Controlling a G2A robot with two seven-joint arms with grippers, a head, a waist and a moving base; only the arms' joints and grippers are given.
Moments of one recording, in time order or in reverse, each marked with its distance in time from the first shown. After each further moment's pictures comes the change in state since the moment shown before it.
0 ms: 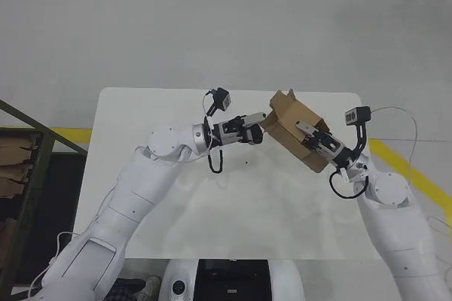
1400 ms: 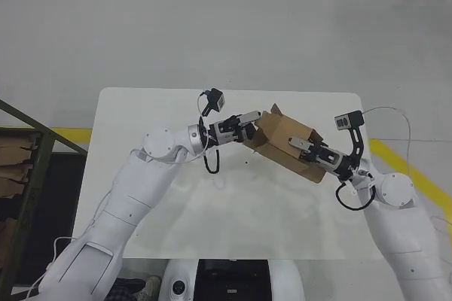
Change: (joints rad) left arm 0.019 0.007 -0.012 -0.034 0.029 0.042 0.028; right arm -0.011 0.017 0.000 -0.050 0.092 -0.031 0.241
